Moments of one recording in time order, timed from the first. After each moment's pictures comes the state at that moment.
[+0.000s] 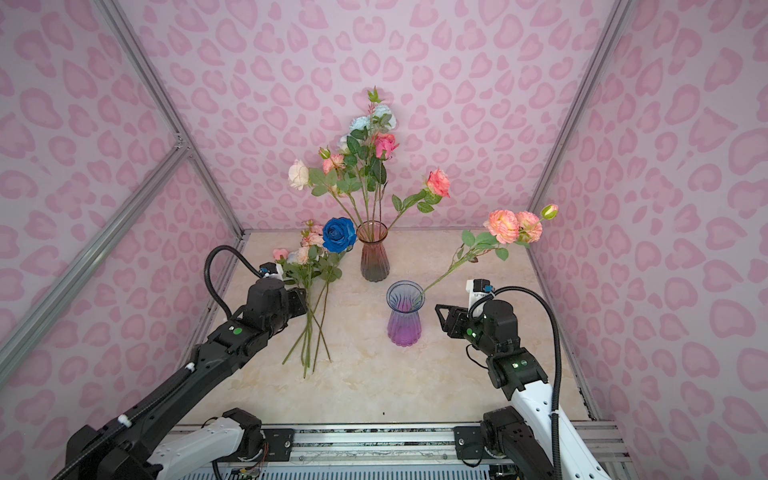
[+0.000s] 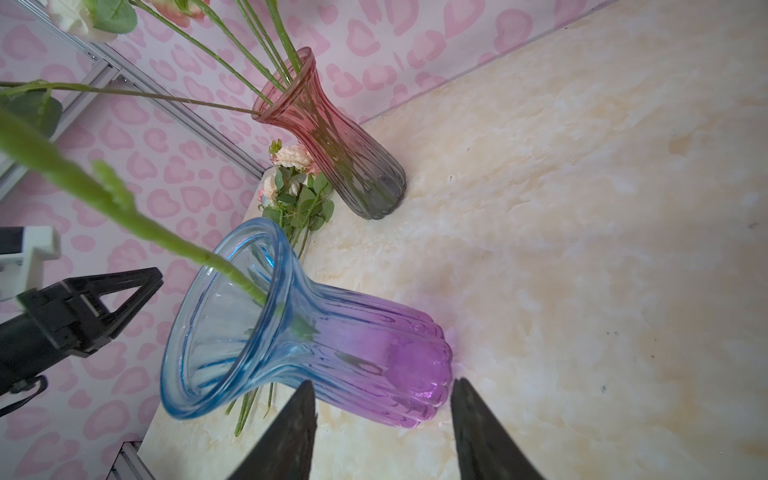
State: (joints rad) left arm -0.37 1.15 0.81 -0.32 -0.23 -0.61; right arm 0.25 0.73 0.55 -0.26 -0.30 0.55
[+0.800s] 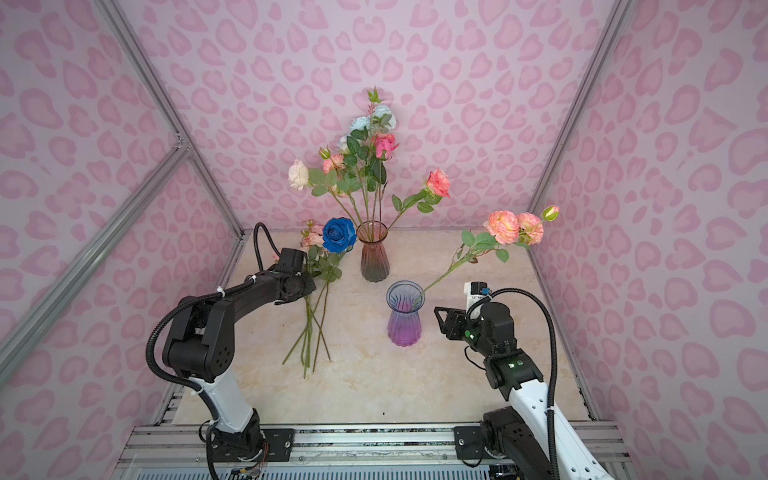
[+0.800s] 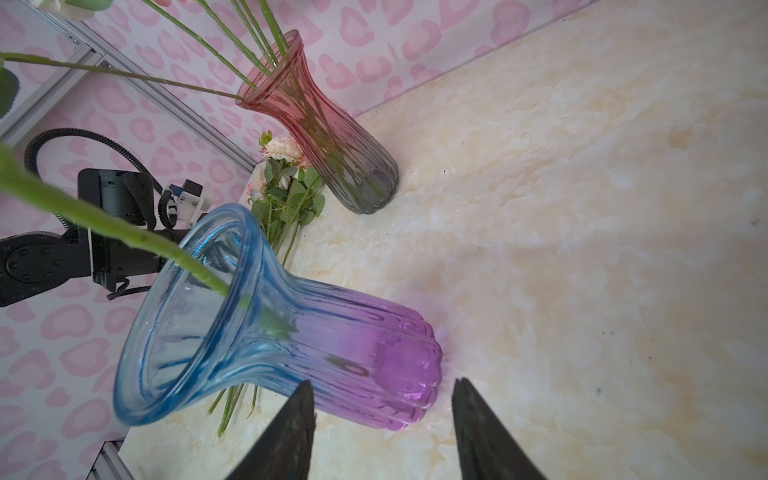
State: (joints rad) left arm -0.18 1.84 1.17 -0.35 -0.14 -0.57; right arm 0.25 0.74 0.51 -0.21 -0.29 0.53
